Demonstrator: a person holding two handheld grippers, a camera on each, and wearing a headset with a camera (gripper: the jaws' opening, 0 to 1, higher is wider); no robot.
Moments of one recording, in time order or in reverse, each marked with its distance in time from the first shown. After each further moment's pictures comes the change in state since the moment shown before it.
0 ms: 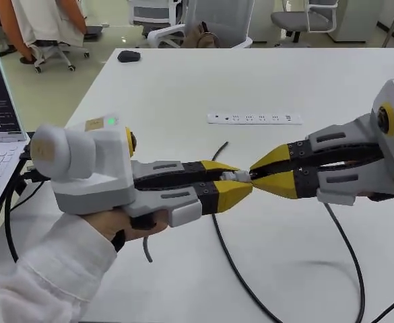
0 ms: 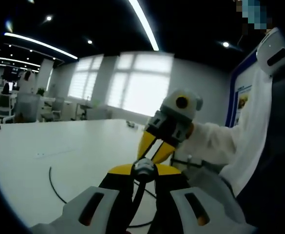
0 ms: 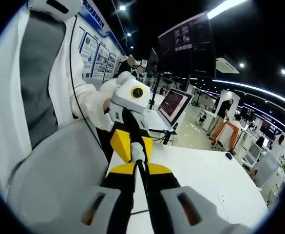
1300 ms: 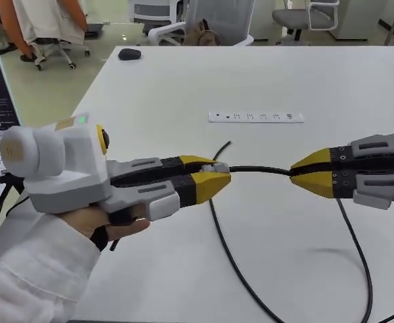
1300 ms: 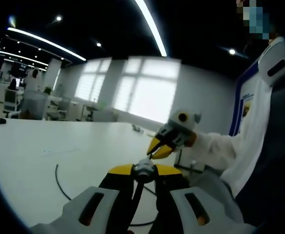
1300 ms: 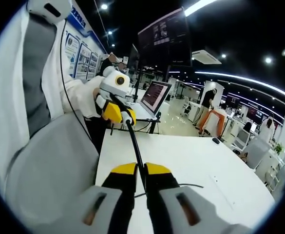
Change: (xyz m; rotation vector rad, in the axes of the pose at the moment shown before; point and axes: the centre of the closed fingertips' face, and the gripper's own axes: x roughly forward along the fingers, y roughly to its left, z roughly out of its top) left arm -0.020 0.017 0.005 -0.045 -0.042 0.050; right arm -0.041 -0.017 -0.041 0.092 0.034 -0.143
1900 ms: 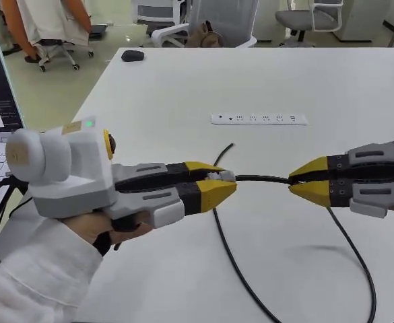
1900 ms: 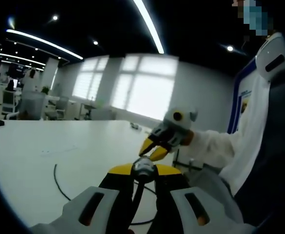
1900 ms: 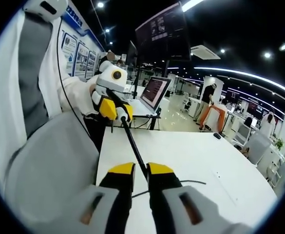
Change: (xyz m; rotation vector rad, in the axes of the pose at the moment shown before) left arm 0.004 -0.007 -0.002 0.015 0.024 -0.018; right arm 0.008 0.000 -0.001 0.026 0.015 0.004
